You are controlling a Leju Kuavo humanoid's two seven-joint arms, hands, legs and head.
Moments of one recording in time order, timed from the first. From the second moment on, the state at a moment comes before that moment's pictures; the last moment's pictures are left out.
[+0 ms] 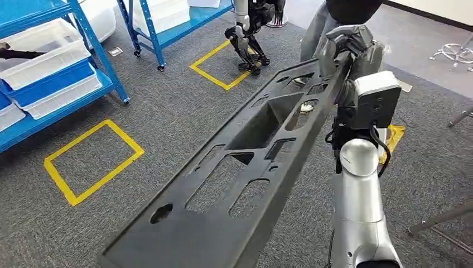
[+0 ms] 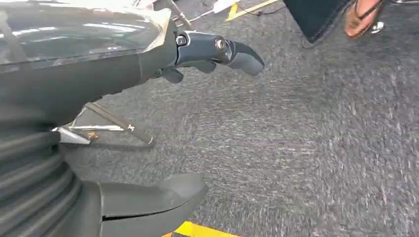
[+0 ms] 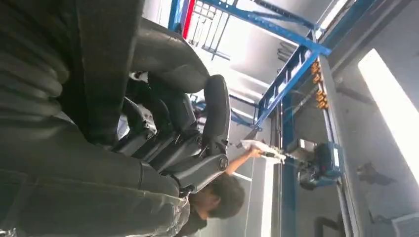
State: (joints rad) left arm -0.13 -0.15 1.25 -0.20 -0.88 0.61 -0.04; right arm -0.52 0.00 0.05 -1.39 0.26 -0.11 -0.33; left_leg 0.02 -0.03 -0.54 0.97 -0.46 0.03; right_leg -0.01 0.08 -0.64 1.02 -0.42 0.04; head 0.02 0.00
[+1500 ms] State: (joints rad) left arm -0.13 -0.19 1.29 -0.20 -0.87 0.60 -0.11; right arm -0.17 -0.10 -0.38 -1.63 0.23 -0.13 -0.34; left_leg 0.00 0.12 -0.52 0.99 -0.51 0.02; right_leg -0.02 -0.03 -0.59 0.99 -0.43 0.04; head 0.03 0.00
